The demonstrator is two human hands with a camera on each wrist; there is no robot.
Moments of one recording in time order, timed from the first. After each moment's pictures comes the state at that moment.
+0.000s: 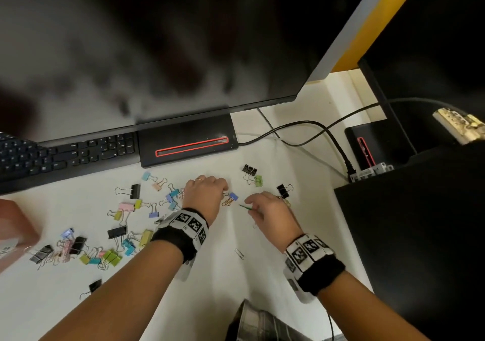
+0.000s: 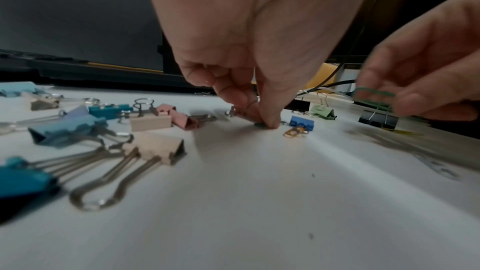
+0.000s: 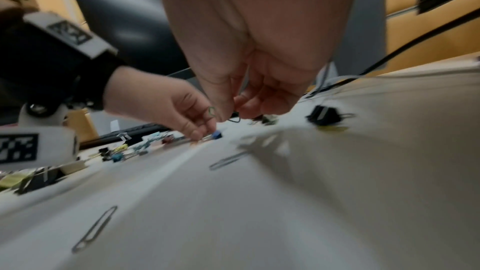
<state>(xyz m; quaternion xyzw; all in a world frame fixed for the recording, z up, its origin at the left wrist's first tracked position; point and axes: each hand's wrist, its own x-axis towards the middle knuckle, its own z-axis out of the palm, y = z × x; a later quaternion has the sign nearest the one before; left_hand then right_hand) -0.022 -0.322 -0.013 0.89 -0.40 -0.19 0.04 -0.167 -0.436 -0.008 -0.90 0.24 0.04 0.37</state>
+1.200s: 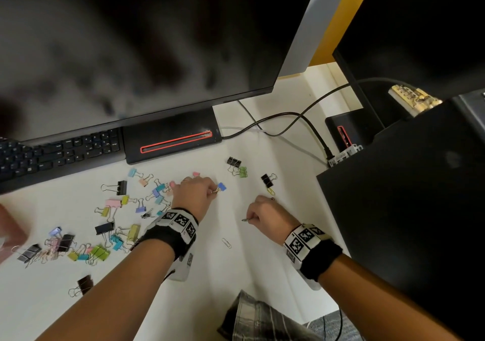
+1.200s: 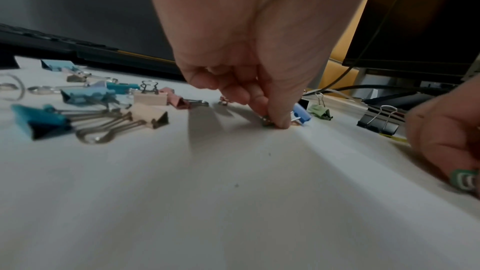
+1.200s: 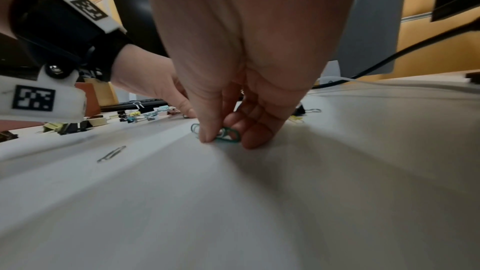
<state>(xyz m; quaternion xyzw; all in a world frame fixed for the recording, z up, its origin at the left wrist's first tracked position) -0.041 -0.319 -0.010 0.90 -0.34 -0.24 0.09 -0.199 -0.450 -0.007 -0.89 0.21 0.20 0.34</state>
